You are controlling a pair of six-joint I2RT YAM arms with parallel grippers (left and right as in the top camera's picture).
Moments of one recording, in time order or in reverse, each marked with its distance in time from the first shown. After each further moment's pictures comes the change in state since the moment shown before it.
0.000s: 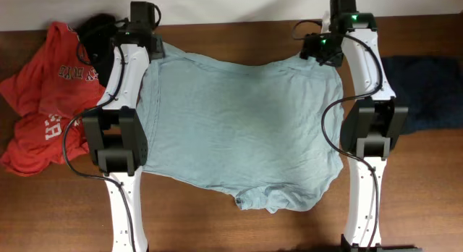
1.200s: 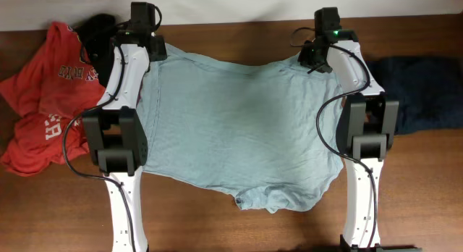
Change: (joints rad) left arm 0.000 0.000 0.000 -0.014 0.074 -0.003; right arm 0.043 -0.028 -0.257 0.301 0.217 0.189
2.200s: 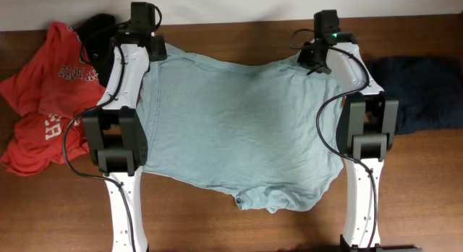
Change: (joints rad) left arm 0.000 0.000 0.000 -0.001 0.000 0.000; right arm 0.000 -0.004 -0.040 0.056 0.000 0.003
